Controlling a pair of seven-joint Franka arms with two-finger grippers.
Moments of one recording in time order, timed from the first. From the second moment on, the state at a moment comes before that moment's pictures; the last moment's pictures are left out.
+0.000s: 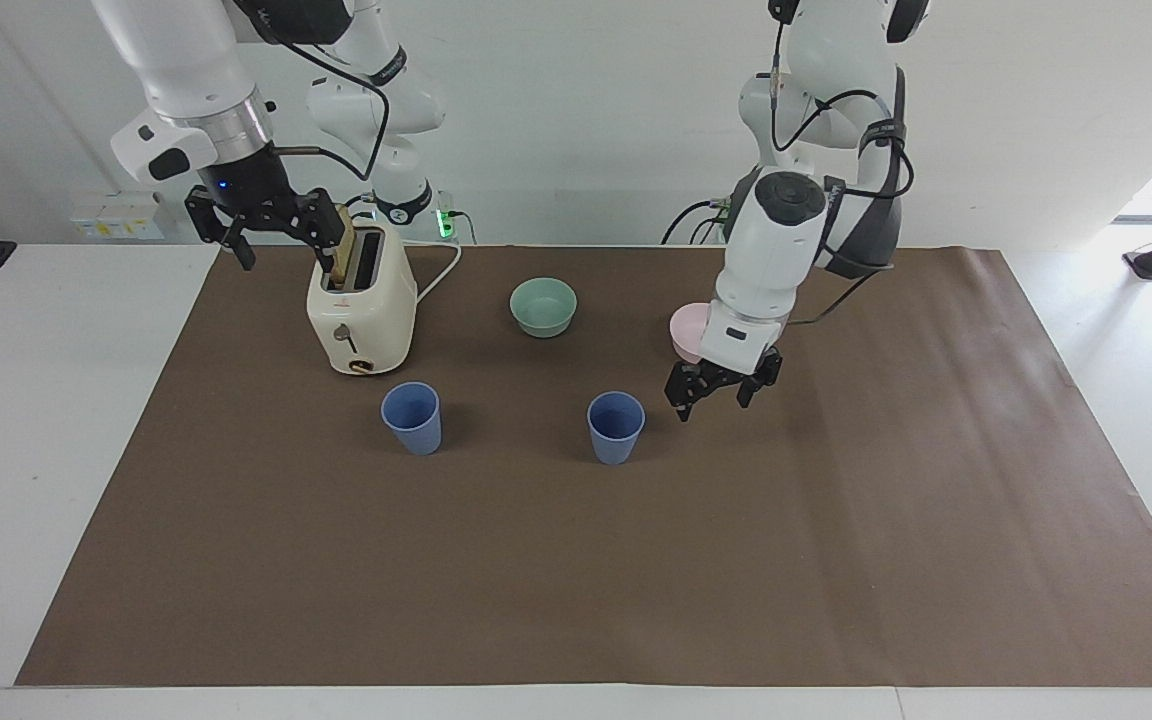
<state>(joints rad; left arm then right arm) -0.37 0.20 0.01 -1.72 -0.01 2.03 -0.52 0.06 0.00 -0.01 -1.65 0.00 1.65 0.11</state>
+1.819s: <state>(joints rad) -0.07 -0.05 -0.01 -1.57 -0.01 1.52 0.08 0.14 0.28 -0.01 -1.83 0.00 2.06 0.12</state>
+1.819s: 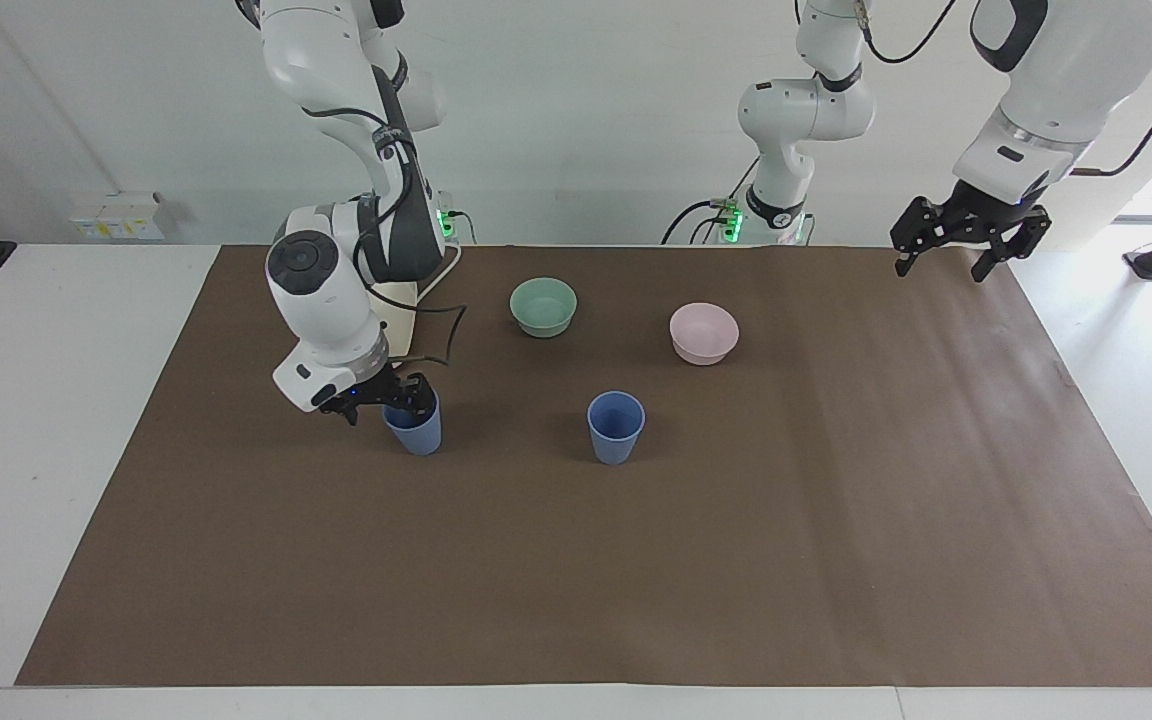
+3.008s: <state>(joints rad) -0.07 -0.06 -0.01 -1.56 -0.03 1.52 0.08 0.15 0.28 -0.01 -1.82 -0.01 2.04 0.11</state>
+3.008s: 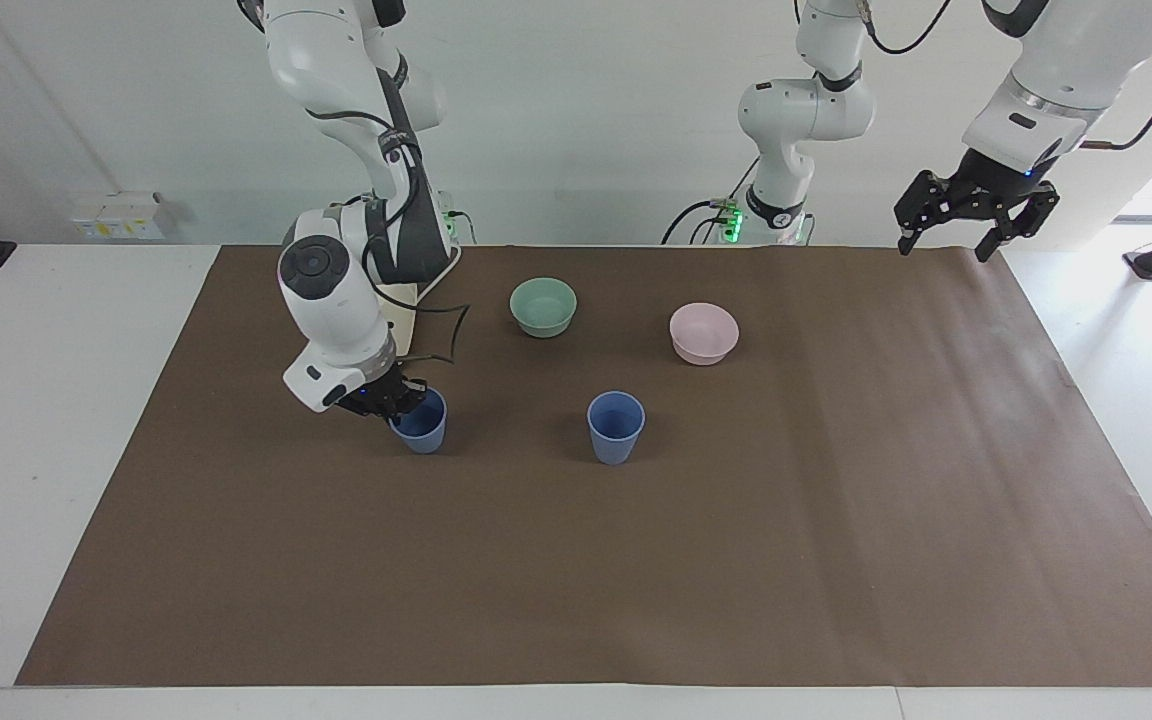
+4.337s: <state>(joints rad) -0.07 -0.06 0.00 -1.56 -0.03 1.52 0.08 0.34 0.30 0.09 -1.46 0.10 1.95 0.39</state>
